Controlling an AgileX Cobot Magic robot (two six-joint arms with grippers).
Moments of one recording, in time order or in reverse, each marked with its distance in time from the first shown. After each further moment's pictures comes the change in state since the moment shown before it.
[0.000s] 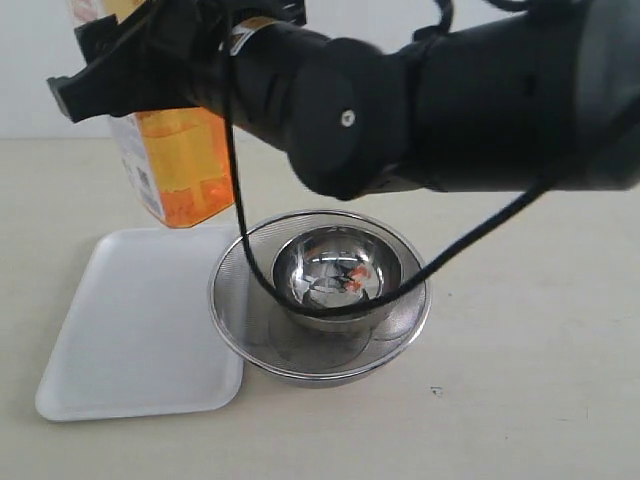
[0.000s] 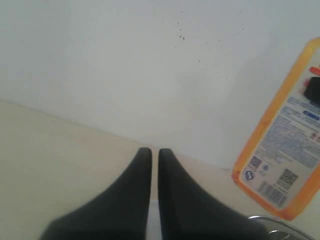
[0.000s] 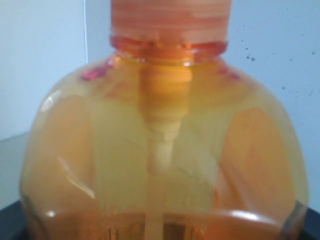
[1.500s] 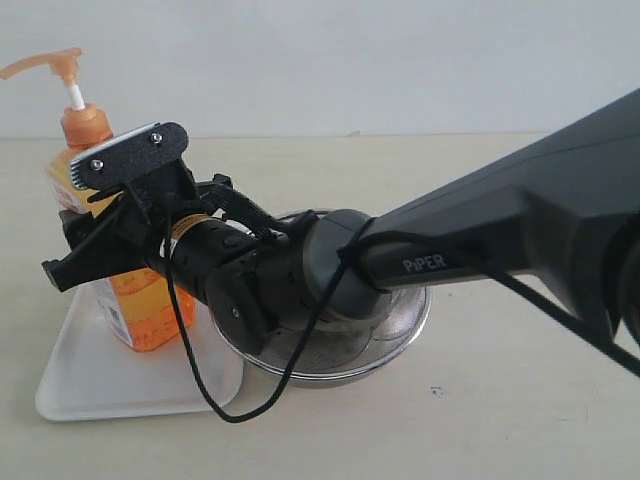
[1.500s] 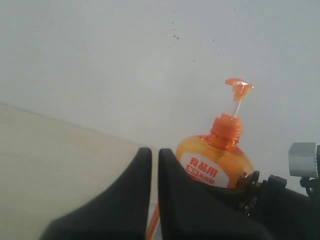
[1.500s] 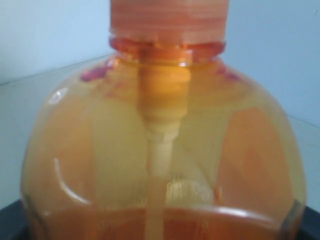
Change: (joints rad) left arm 0.000 0.000 0.000 0.007 0.018 0.000; right arm 0.035 0.434 -0.092 -0.250 -0.182 0.369
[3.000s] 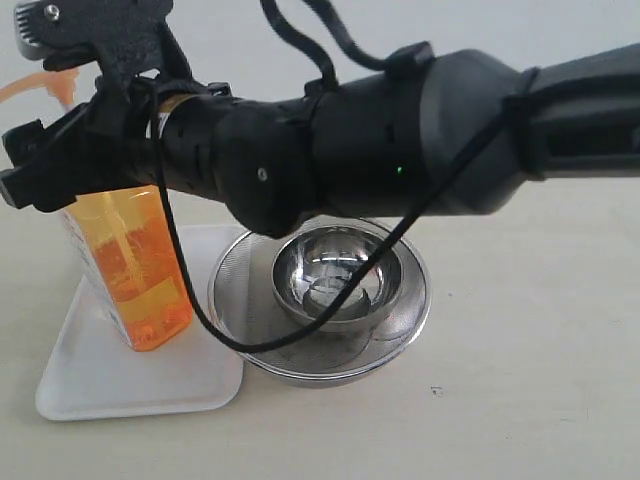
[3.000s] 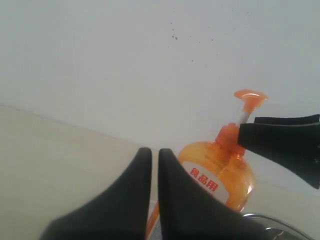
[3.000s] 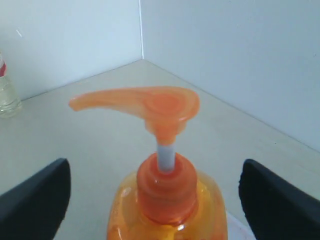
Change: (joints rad) left arm 0.000 0.000 0.000 0.003 0.005 0.000; right arm 0.002 -0.303 -0.008 0.048 0.392 -0.087
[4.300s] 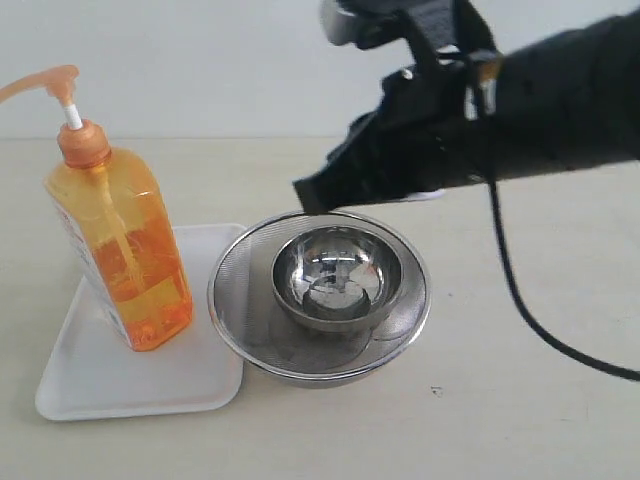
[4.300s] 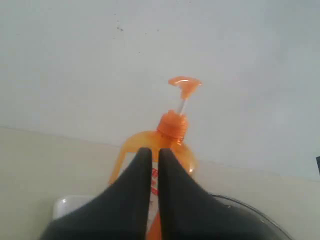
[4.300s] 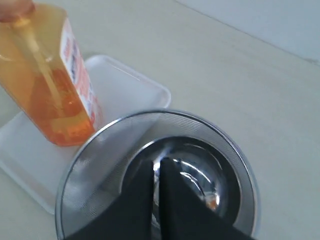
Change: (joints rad) left arm 0.000 0.000 0.000 0.026 0.193 -0.002; right arm -0.264 -0.528 0.424 -0.254 0.462 0.235
